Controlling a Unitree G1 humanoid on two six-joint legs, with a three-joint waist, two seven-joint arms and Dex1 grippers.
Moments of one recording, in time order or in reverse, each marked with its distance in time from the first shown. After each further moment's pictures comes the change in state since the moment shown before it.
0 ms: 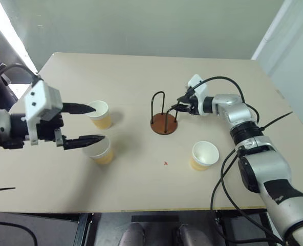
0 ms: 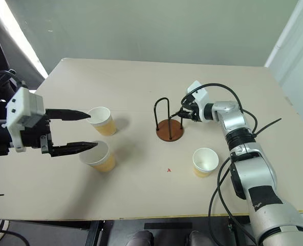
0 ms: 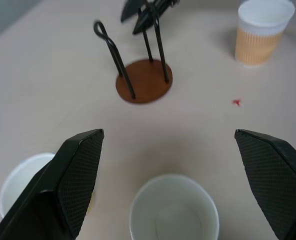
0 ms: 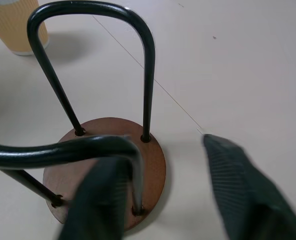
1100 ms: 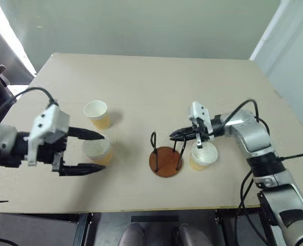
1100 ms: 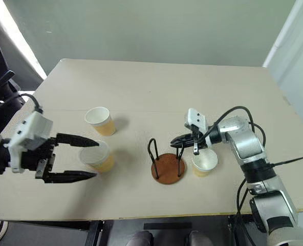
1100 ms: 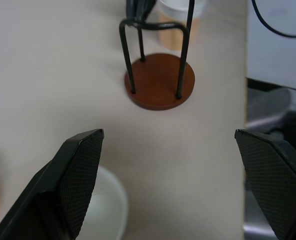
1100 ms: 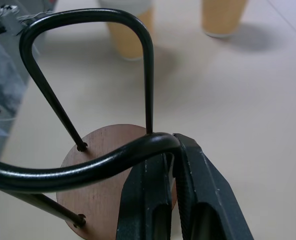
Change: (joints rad) left arm 0.180 0.065 -0.021 -0.118 -0.056 0.048 -0.175; right arm 0.417 -0.182 0.090 -0.909 0.160 0.305 0.411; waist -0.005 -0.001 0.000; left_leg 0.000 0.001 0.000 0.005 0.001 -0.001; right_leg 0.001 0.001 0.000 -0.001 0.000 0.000
